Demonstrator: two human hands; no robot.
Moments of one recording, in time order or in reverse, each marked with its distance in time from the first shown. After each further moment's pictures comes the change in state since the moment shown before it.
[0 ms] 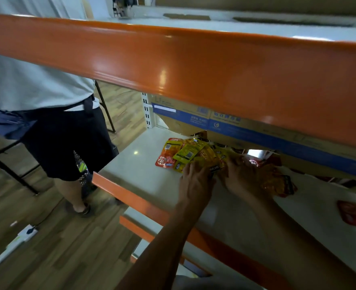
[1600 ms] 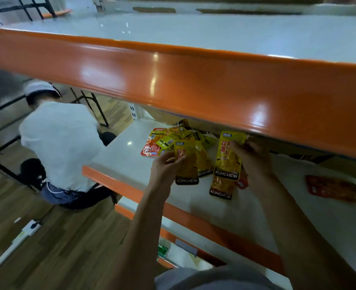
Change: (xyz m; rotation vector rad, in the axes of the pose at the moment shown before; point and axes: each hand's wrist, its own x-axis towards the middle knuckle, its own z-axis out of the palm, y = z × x) left_hand -0.026 0.020 -0.063 -1.267 0.039 -0.527; right_hand -0.072 0.034 -0.073 1.397 0.189 0.342
